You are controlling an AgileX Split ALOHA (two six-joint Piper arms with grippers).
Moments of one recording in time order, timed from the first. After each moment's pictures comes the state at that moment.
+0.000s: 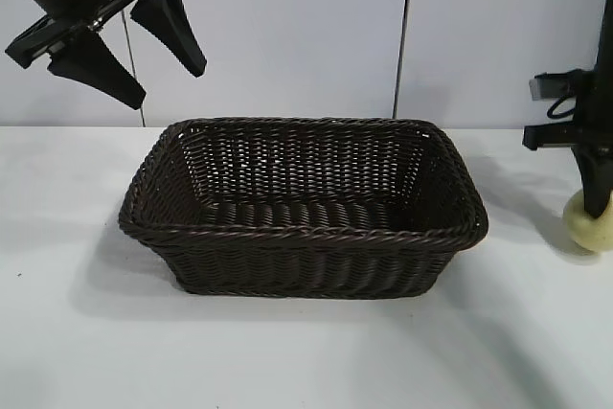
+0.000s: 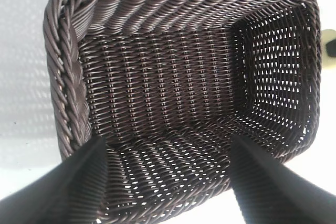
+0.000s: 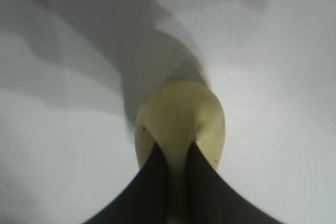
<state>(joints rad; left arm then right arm) -0.28 1.79 -1.41 -0.57 0.93 0.14 -0.05 2.09 -1.62 -0.04 1.21 -0.03</state>
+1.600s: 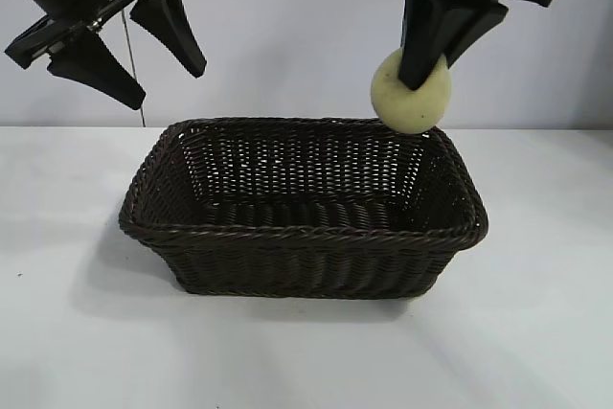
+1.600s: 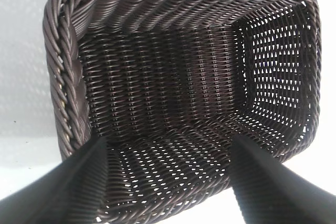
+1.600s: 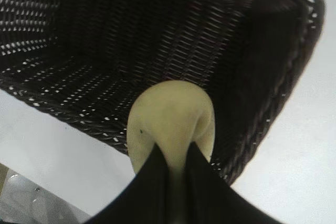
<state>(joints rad) -0.28 1.79 -1.41 -0.57 0.93 0.14 0.43 1.78 -1.62 0.17 1.23 -0.07</state>
